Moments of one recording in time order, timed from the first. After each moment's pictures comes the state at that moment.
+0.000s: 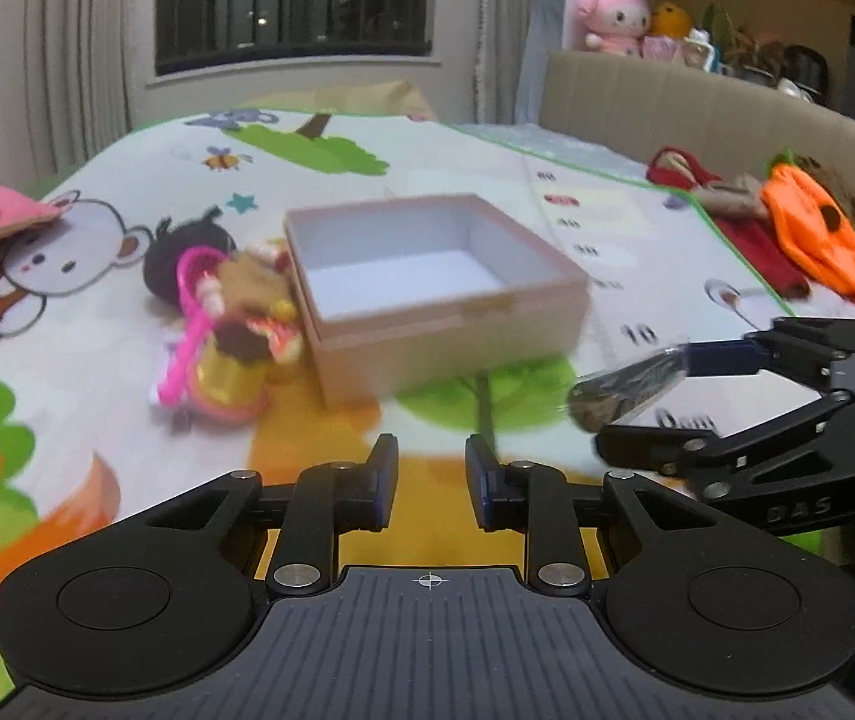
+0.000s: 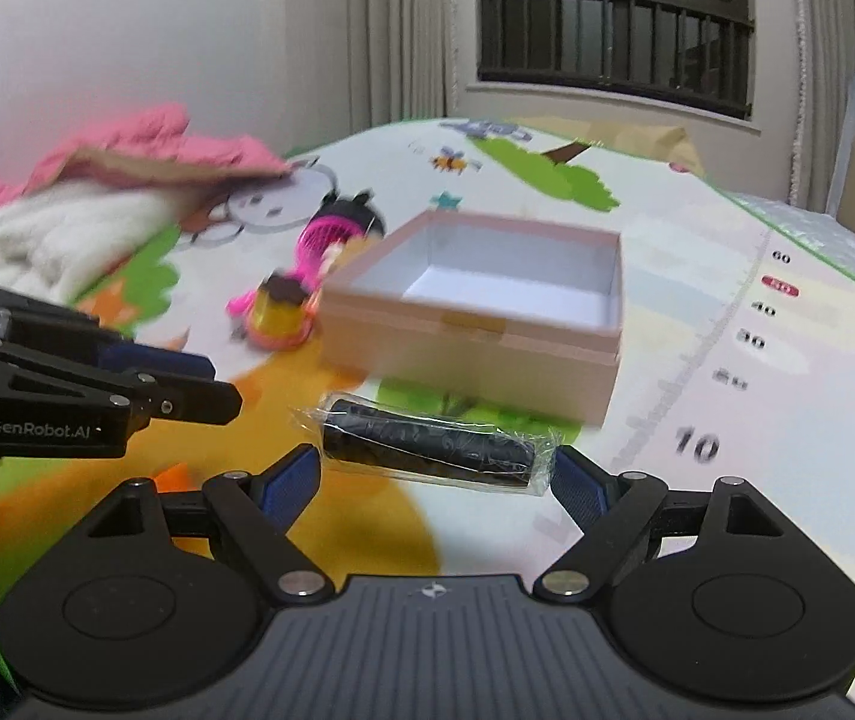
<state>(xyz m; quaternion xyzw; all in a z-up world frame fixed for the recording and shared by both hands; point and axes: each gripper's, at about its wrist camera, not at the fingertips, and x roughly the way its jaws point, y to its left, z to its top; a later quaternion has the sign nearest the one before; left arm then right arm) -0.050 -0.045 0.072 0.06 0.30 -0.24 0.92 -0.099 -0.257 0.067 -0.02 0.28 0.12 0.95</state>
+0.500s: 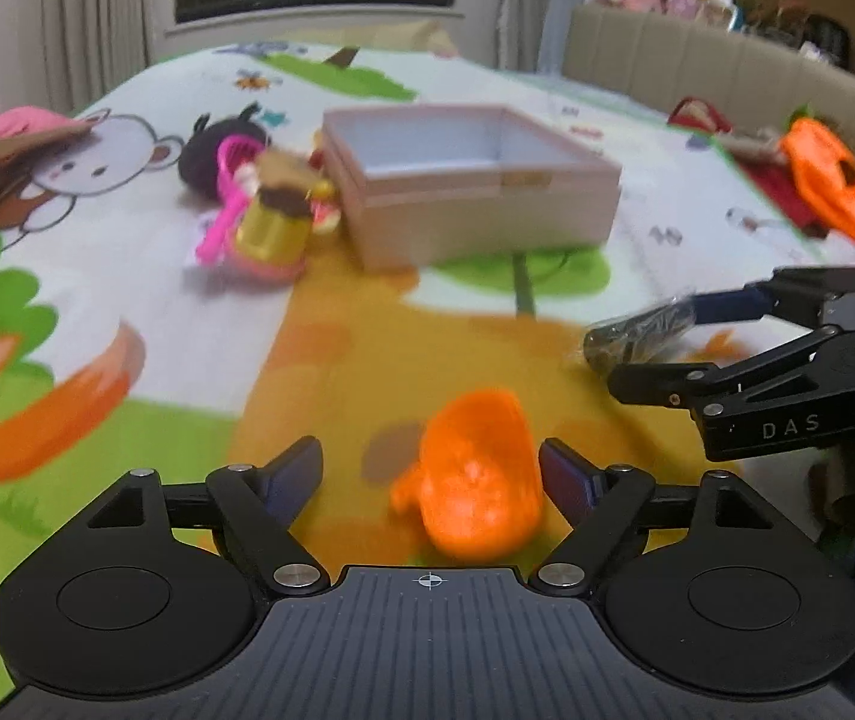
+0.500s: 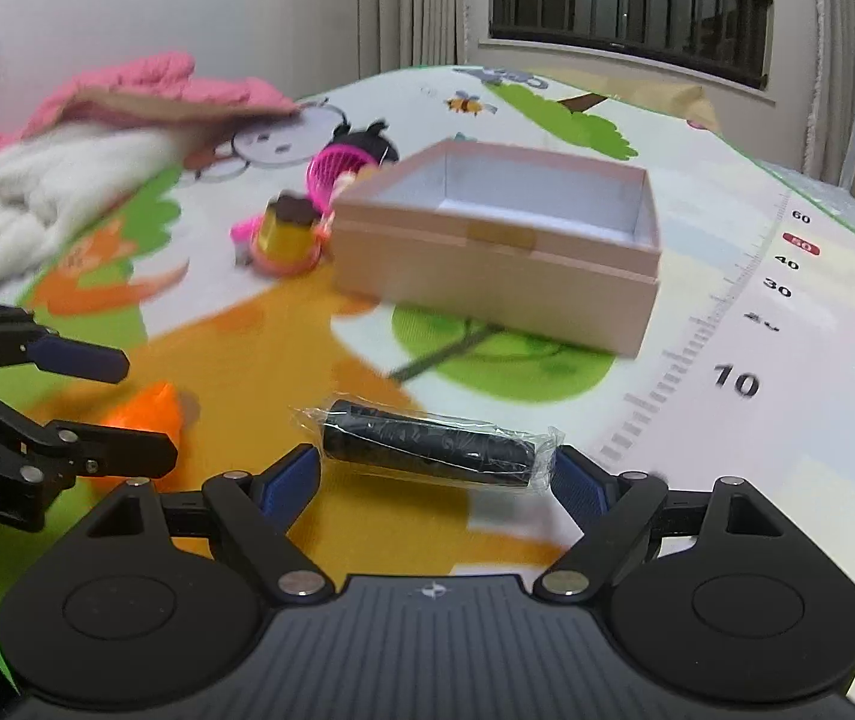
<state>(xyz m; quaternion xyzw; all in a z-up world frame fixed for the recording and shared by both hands) -0.087 -0.016 0.021 0.07 0.35 -0.22 0.91 -0.111 -0.232 0.019 -0.05 0.33 0.13 0.94</state>
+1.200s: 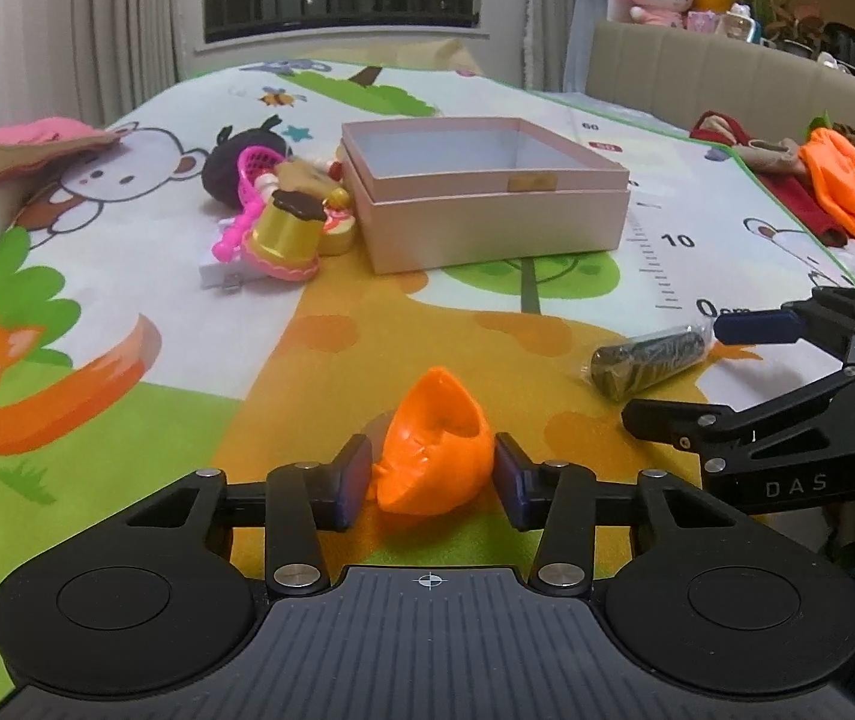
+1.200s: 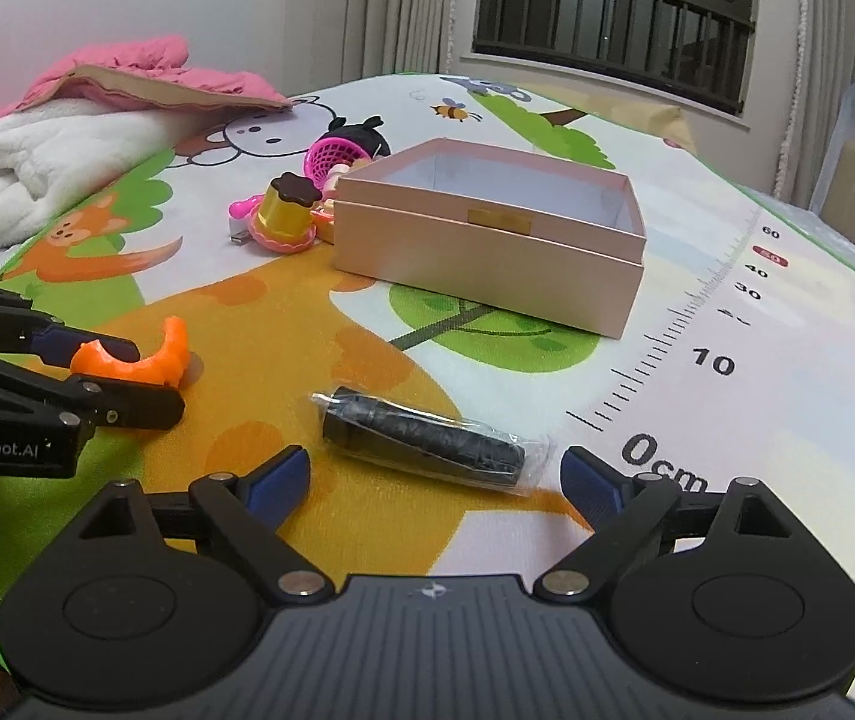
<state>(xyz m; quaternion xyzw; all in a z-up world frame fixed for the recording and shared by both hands) -0.107 -0.022 0.021 0.07 0.32 -0.20 0.92 -0.136 -0.226 0.014 -0.06 0.31 0.10 0.94</state>
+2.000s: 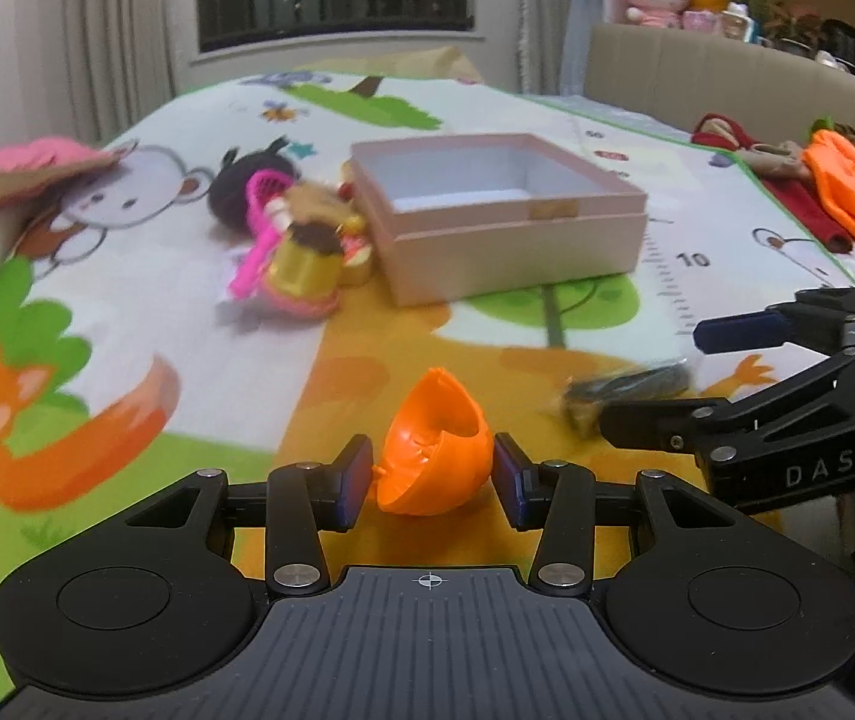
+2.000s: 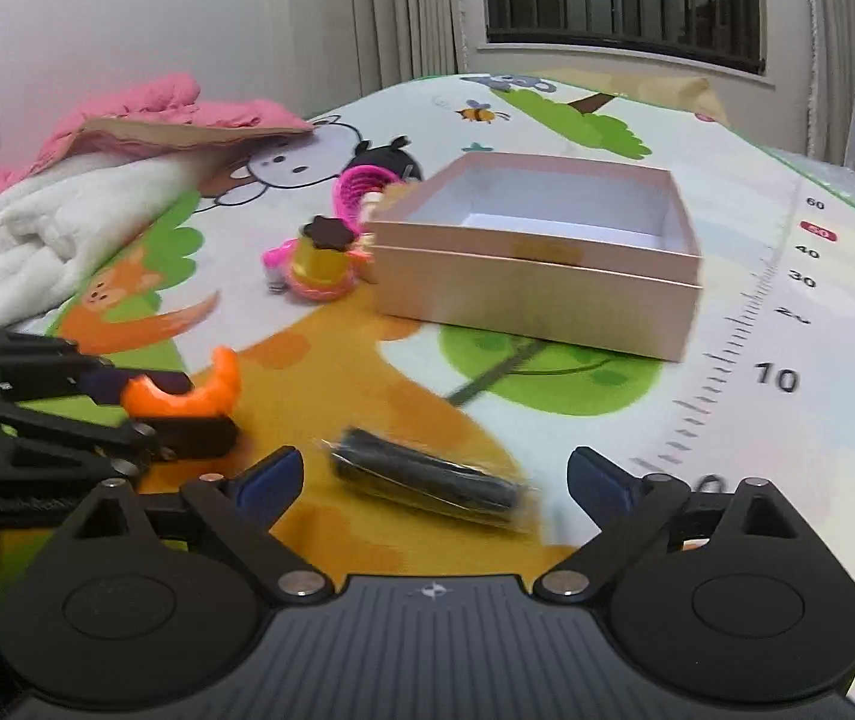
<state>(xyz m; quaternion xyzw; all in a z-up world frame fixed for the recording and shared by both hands) -0.085 -0.009 0.030 0.07 0.33 -0.20 0.92 -0.112 -0.206 0.031 -0.01 0.32 0.12 0.94</state>
